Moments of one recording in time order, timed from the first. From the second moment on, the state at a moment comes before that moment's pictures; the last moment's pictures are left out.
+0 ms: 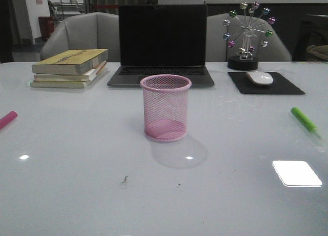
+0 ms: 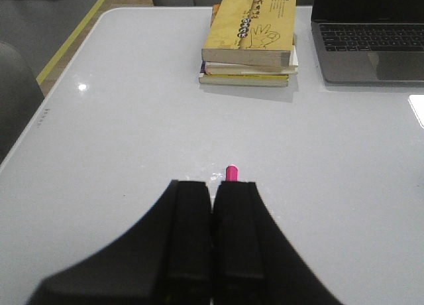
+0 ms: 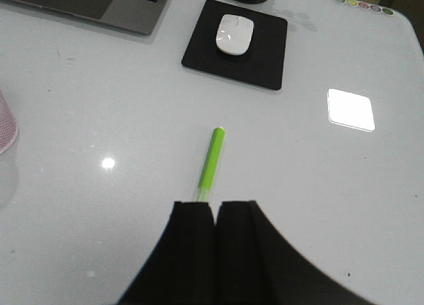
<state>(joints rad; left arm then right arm) -0.01 0.82 -0.61 0.10 0.27 -0.11 0.04 0.78 -0.61 -0.02 0.38 -0.09</state>
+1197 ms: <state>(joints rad) -0.01 0.82 -0.61 0.10 0.26 -0.11 0.04 0.78 -0.62 -0.02 0.38 -0.09</state>
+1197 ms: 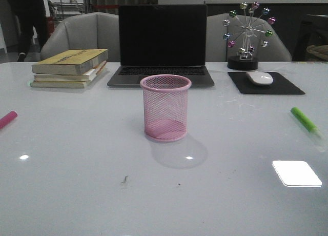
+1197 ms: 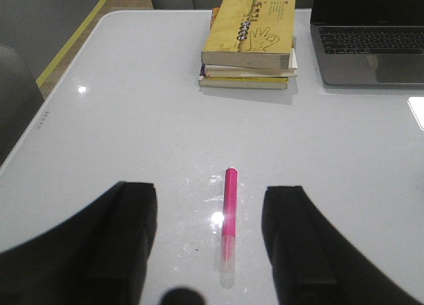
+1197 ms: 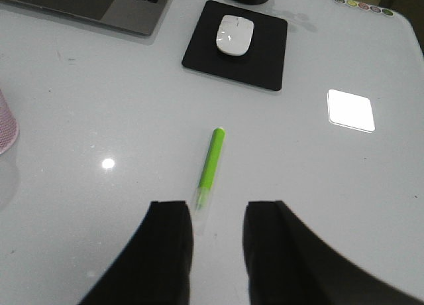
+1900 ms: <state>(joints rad) -0.01 0.82 -0.61 0.10 0.26 -0.11 0.04 0.81 -0.62 -0.02 0.40 -0.09</state>
